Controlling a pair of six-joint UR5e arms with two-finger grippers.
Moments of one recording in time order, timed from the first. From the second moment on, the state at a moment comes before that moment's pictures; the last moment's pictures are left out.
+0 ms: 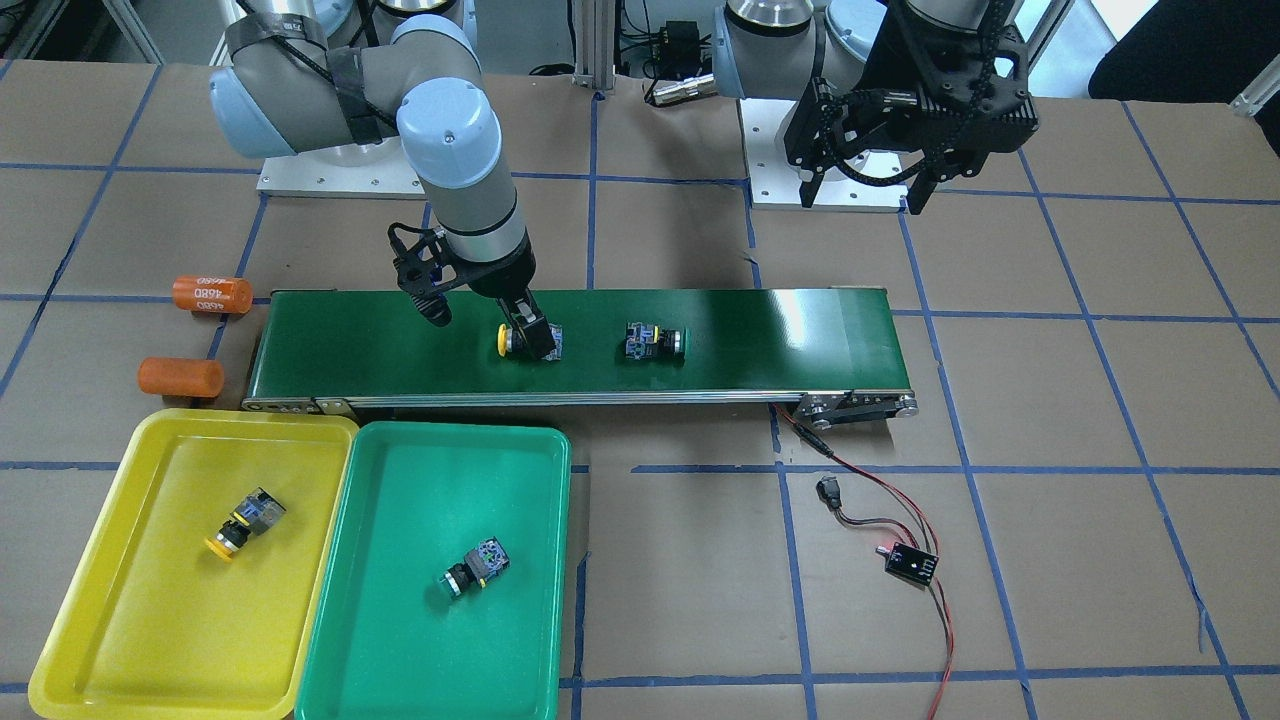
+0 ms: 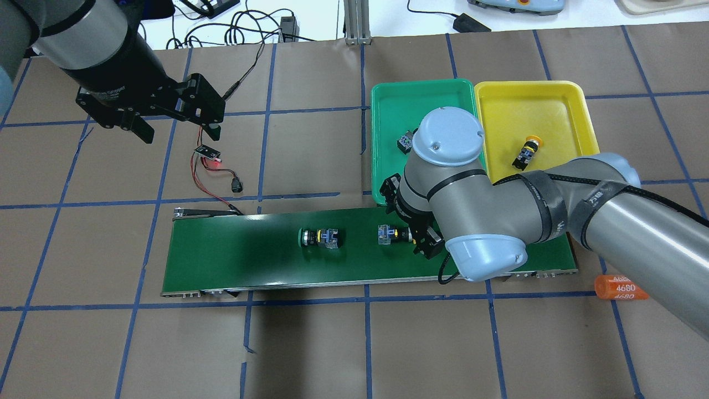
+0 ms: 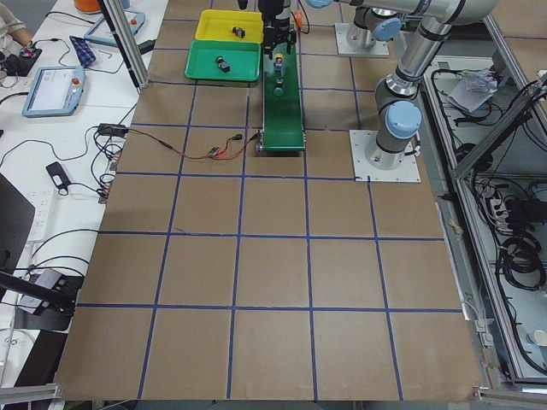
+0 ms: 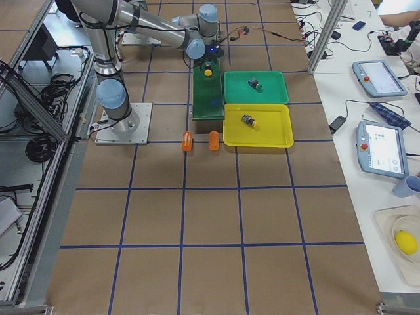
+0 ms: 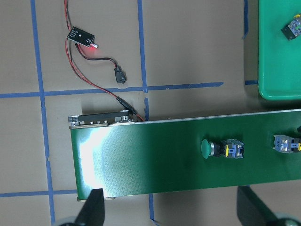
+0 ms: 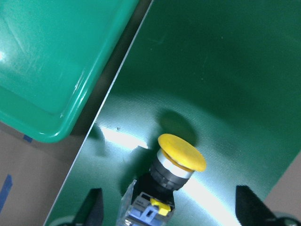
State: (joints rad) left arm -1.59 -1.48 -1.55 -1.62 1.54 0.00; right arm 1.87 -1.43 2.03 -2.19 -1.47 1.34
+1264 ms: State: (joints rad) left arm -1.58 -1.48 -1.55 -1.61 1.53 0.00; right arm 1.84 -1.37 1.95 -2.14 -1.52 1.26
